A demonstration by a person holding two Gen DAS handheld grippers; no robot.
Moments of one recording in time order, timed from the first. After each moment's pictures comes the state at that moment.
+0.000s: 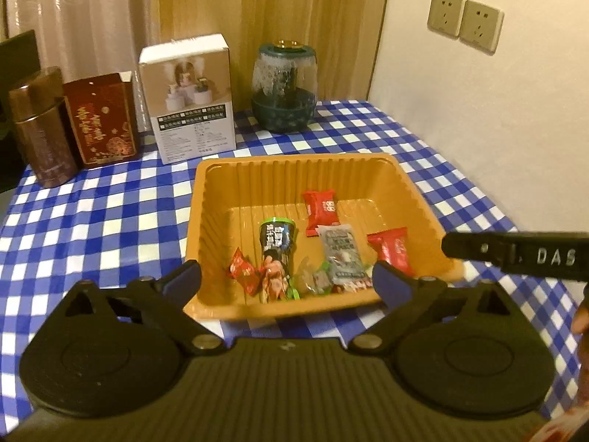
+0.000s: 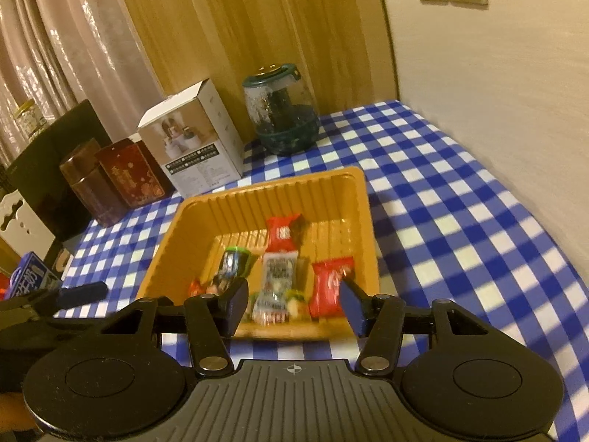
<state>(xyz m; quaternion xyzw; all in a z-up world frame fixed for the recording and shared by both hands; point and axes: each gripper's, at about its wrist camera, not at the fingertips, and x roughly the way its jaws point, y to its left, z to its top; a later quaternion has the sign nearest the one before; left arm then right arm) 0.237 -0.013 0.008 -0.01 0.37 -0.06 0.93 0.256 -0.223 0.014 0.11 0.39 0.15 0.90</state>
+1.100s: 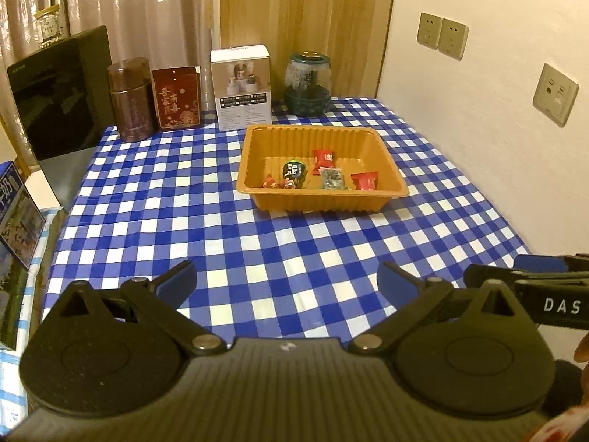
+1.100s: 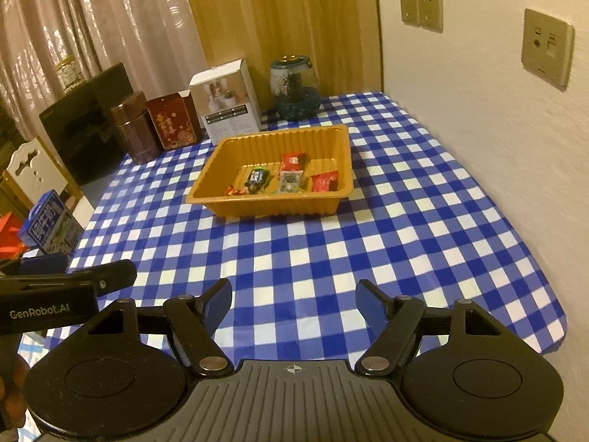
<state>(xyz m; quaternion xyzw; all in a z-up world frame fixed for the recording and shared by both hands) 0.033 -0.022 0.071 -0.02 0.37 0.00 0.93 0.050 -0.237 0.069 0.05 0.40 0.14 0.90</state>
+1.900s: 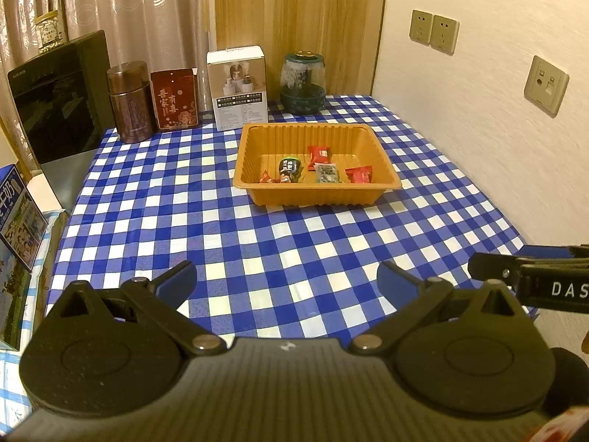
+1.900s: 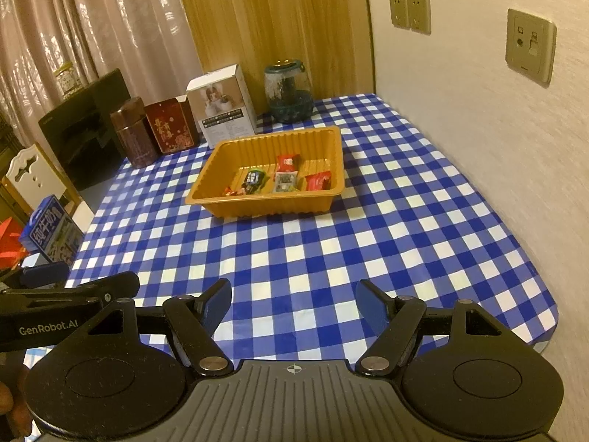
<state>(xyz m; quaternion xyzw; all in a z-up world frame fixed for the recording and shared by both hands) 0.020 -0.027 0.075 -0.01 0.37 0.00 0.93 0.036 -0.246 0.079 0.06 0.40 0.14 0.91</state>
